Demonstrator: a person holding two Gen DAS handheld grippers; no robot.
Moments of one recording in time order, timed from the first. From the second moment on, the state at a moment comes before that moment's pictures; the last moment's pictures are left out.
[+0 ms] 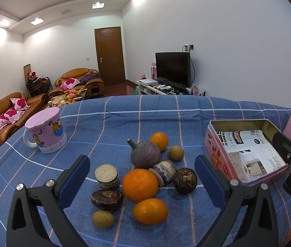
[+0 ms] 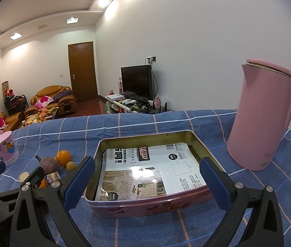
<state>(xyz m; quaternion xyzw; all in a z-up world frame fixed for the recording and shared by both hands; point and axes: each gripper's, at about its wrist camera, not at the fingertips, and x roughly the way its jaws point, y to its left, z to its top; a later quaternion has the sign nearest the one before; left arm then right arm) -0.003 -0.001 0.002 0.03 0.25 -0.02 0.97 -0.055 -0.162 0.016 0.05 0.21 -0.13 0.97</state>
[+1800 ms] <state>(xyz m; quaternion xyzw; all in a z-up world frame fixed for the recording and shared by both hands) -0.006 0.015 -0.005 0.04 0.27 -0.02 0.96 -0.055 -0.155 0.014 0.04 0.20 -0.09 0.97</state>
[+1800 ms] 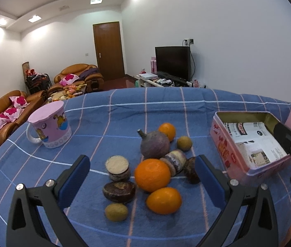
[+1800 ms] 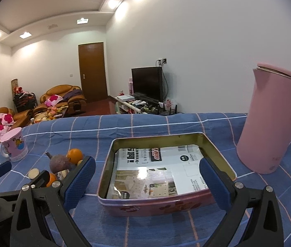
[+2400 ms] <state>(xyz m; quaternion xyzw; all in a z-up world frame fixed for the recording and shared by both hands) 0.011 0.129 -0.009 0.03 0.31 0.04 0.95 -0.041 -0.114 0.001 0.05 0.27 0.08 0.96</state>
